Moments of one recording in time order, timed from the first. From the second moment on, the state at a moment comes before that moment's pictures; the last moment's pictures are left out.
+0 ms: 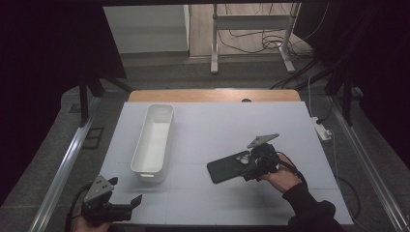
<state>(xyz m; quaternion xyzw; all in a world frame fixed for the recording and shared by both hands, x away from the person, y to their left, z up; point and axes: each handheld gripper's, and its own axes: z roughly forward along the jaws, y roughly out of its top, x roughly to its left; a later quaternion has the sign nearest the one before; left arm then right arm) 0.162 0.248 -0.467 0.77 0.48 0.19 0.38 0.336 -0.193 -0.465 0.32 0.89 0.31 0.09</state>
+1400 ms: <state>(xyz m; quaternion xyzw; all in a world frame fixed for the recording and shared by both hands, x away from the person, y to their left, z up) 0.162 0.249 -0.467 0.77 0.47 0.18 0.39 0.366 -0.150 -0.479 0.29 0.92 0.25 0.08</state>
